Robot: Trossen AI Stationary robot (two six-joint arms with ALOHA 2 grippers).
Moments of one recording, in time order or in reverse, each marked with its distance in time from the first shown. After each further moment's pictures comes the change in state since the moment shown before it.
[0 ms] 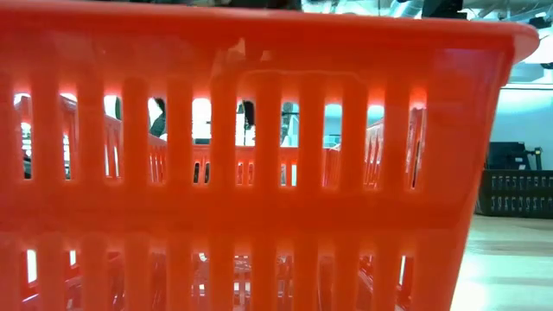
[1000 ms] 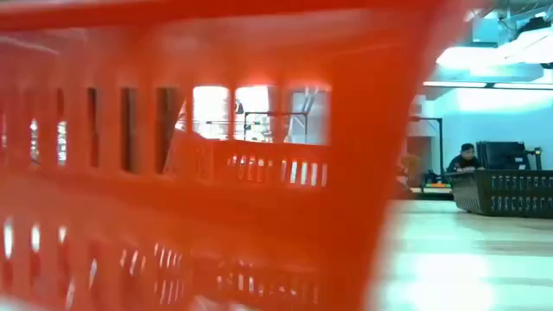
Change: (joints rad) left arm -0.095 0.101 0.001 0.064 0.076 -0.117; right arm -0.004 0.000 0.000 0.094 0.002 0.046
